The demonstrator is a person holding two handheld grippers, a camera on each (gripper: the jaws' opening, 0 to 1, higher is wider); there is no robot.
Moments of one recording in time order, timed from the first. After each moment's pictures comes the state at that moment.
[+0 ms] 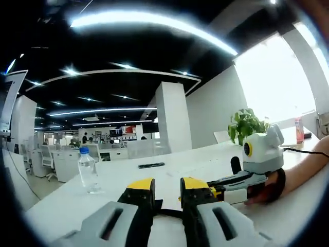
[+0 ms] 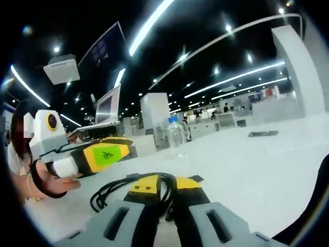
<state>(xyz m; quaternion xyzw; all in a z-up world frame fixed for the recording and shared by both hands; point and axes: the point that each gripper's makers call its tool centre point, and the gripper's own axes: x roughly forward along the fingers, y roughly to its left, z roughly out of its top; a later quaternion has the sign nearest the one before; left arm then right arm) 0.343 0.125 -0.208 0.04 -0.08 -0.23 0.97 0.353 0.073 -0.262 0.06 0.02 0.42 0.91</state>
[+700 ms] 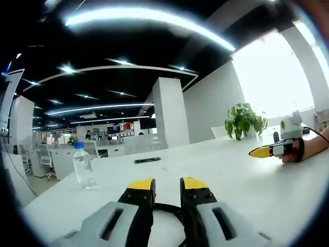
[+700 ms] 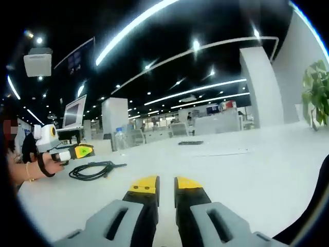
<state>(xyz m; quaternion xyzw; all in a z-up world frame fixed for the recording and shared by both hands) 0.337 0.114 -0.219 0.05 -0.07 -0.23 0.97 0.337 -0.153 -0.252 0.06 -0.01 0.21 0.98</state>
